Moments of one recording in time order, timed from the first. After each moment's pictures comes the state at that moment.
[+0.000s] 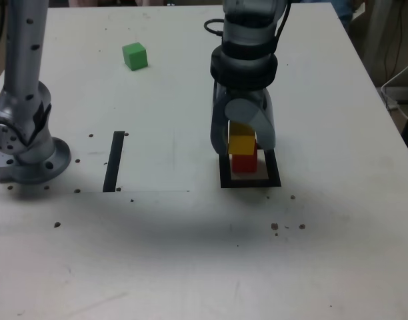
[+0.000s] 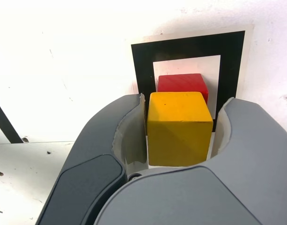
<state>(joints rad) -0.08 1.97 -1.45 1.14 0.04 -0.03</state>
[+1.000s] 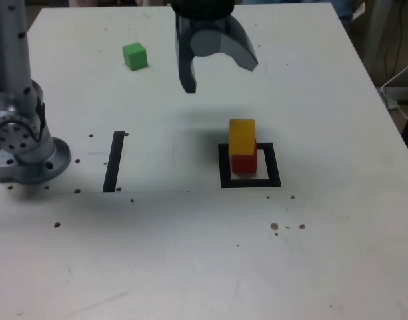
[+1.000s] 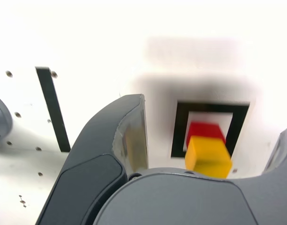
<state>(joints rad) 0.21 1.79 -1.44 1.27 0.08 0.09</state>
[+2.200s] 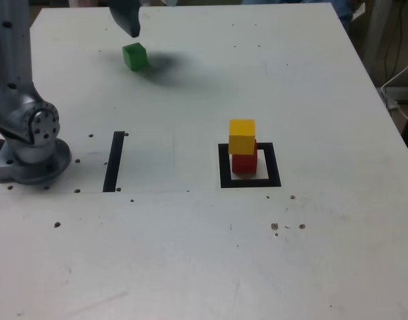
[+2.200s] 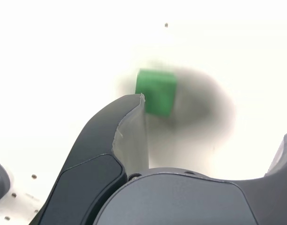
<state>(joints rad) 1.00 1.89 -1.49 1.17 0.22 0.25</state>
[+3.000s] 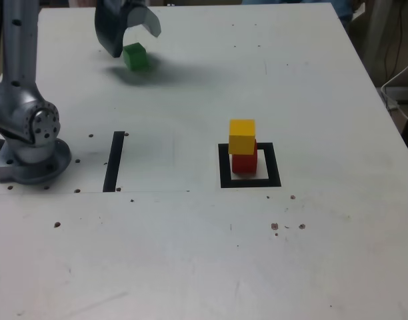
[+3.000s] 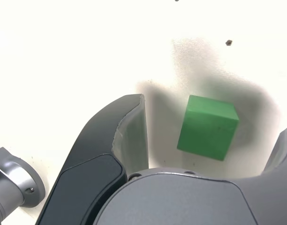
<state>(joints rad) 1.01 2.01 -1.43 1.20 0.30 0.27</state>
